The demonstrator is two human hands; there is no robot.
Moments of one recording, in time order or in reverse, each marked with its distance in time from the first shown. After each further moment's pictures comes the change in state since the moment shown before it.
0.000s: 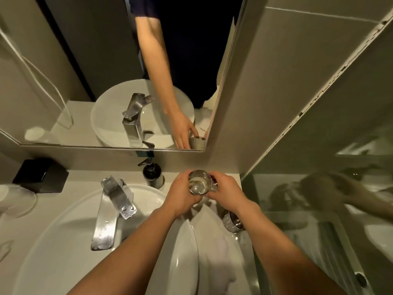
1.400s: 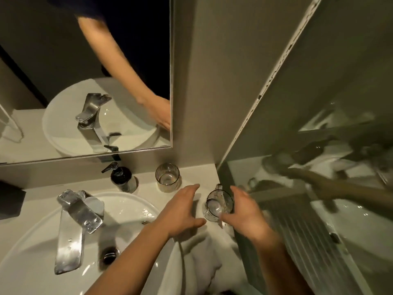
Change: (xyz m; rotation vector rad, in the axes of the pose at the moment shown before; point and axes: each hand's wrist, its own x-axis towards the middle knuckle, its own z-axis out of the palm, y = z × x) left_hand -0.039 0.031 0.038 0.281 -0.392 0.235; right_hand -0.107 0.049 -0.025 -0.059 0.070 0.445
